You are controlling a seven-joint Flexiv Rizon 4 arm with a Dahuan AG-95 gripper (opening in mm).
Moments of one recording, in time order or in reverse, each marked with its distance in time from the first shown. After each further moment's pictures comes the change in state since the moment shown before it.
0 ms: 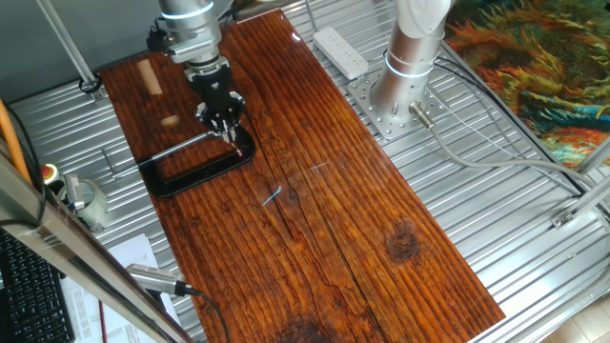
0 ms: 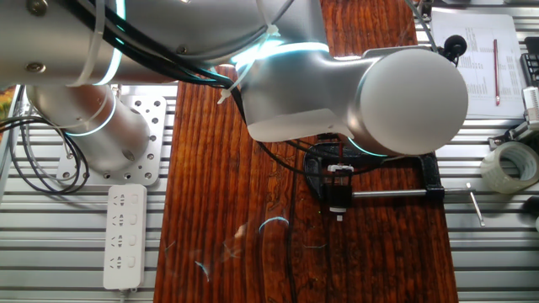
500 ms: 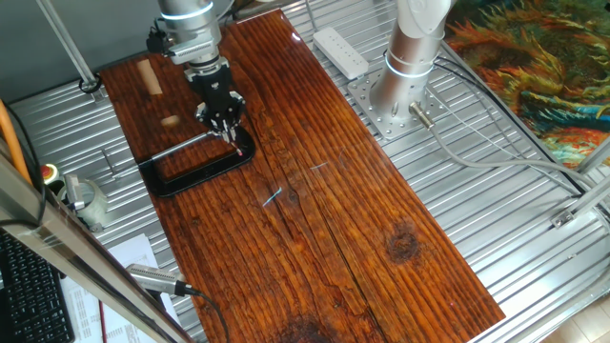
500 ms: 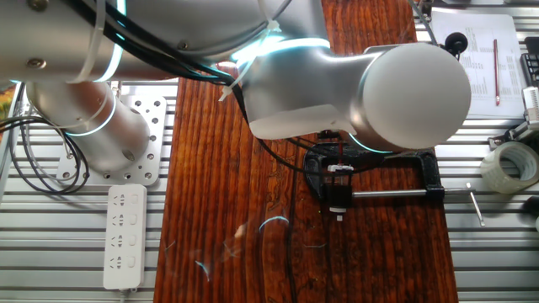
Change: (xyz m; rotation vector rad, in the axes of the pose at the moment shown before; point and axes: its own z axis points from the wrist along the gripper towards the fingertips) arm 0.001 0.001 0.000 -0.004 0.006 -0.020
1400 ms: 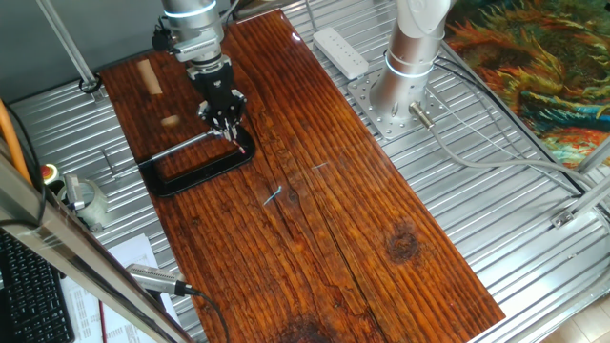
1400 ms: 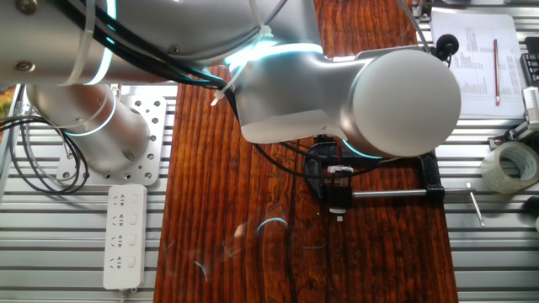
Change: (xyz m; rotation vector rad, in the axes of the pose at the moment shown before) arm 0.006 0.008 0.001 0.009 0.002 -0.025
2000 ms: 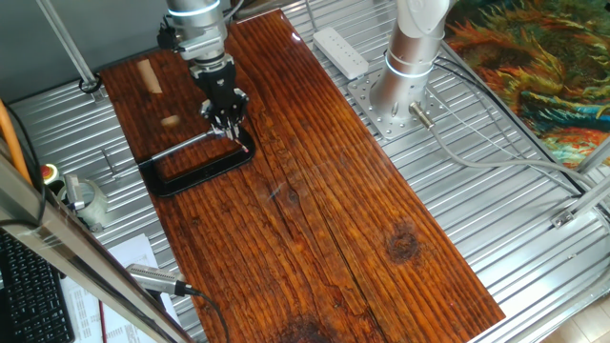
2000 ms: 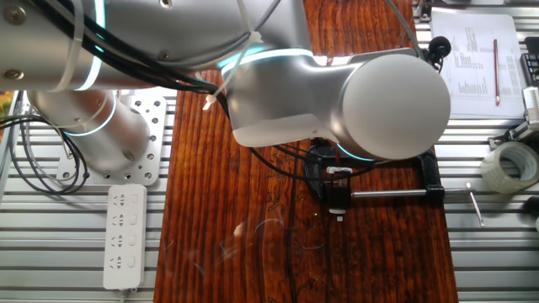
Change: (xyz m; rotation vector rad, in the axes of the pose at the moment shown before) arm 0.001 0.003 0.000 0.002 0.003 -0.007
